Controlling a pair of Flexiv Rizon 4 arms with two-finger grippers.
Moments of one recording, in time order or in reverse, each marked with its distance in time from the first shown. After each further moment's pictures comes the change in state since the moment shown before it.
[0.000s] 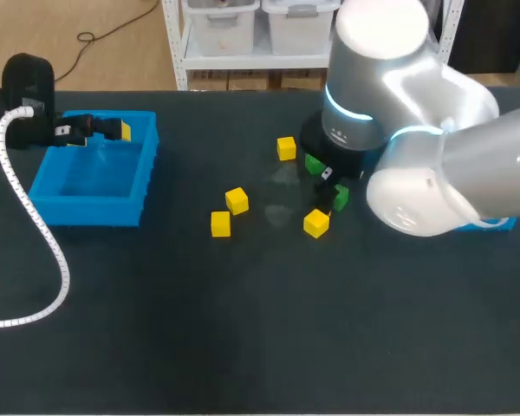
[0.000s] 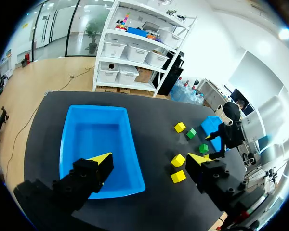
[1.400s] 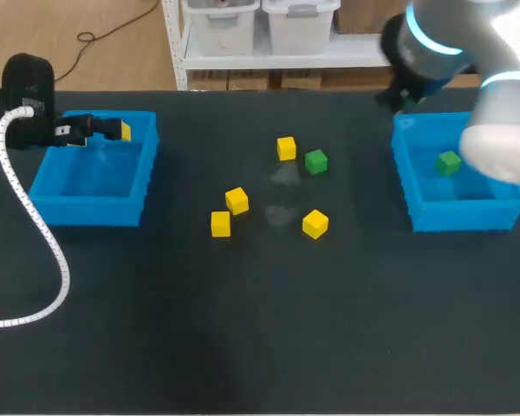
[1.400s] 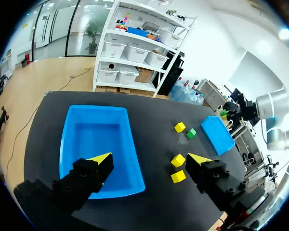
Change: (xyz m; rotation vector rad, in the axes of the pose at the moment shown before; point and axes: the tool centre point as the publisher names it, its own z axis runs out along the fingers) left arm 0.000 0.000 0.000 0.000 0.000 0.000; right arm 0.015 -0.158 -0.102 0.232 -0.206 0.456
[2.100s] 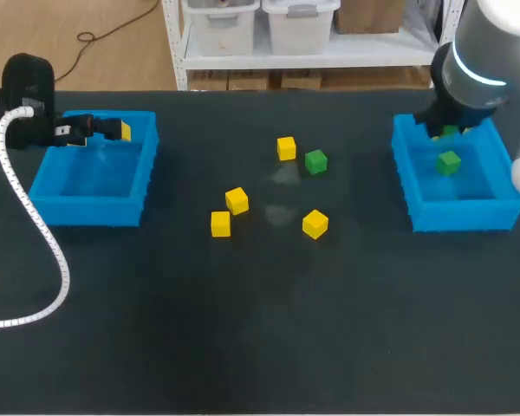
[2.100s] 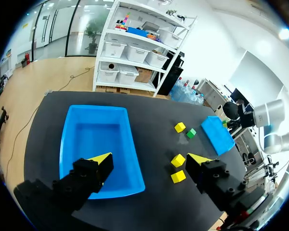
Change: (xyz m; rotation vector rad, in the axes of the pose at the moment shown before) left arm 0.000 0.000 0.000 0.000 0.000 0.000; right arm 0.067 -0.030 0.025 0.040 0.064 0.245
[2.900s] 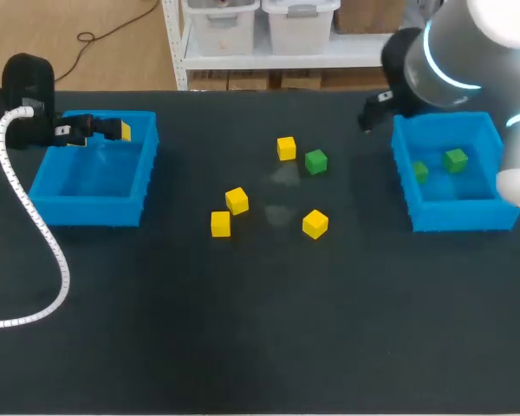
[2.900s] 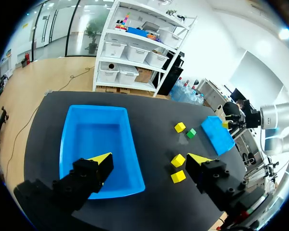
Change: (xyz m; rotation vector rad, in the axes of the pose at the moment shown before) left arm 0.000 0.000 0.000 0.000 0.000 0.000; right arm -0.038 0.096 -0.042 -0.171 -0.166 -0.139
